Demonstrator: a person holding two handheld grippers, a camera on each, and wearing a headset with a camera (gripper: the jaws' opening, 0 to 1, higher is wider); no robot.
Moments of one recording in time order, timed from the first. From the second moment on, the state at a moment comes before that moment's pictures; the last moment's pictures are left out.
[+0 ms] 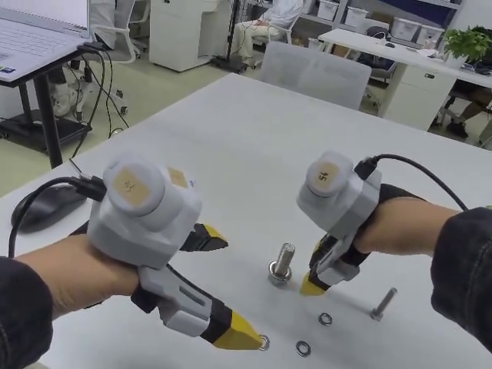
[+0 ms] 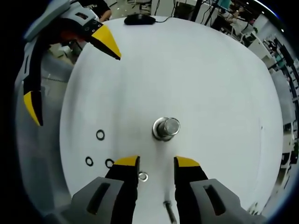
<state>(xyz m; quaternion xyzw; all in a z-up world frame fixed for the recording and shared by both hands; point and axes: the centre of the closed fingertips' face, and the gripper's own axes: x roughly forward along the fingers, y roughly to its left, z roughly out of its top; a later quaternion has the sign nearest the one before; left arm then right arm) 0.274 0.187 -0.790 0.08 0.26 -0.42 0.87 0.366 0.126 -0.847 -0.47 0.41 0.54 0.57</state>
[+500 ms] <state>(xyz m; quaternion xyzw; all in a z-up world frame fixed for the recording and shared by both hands) 0.273 0.184 -0.790 0.08 0.25 -0.43 0.86 0.359 0.110 -0.846 -0.46 0.42 0.53 0.58</state>
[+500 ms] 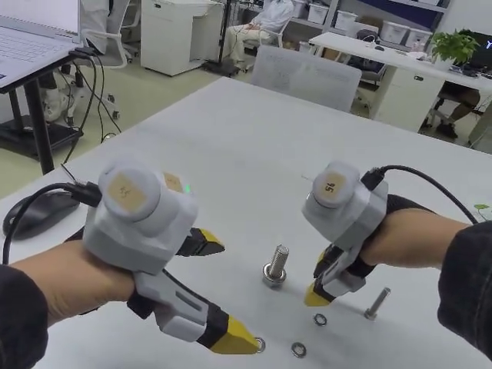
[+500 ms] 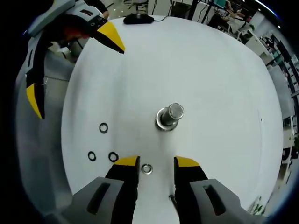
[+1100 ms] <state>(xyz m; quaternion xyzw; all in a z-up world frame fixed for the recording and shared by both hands) 0.271 0.182 -0.791 0.08 0.26 -0.43 0.86 0.351 0.084 -0.854 -0.45 0.43 0.52 0.58</state>
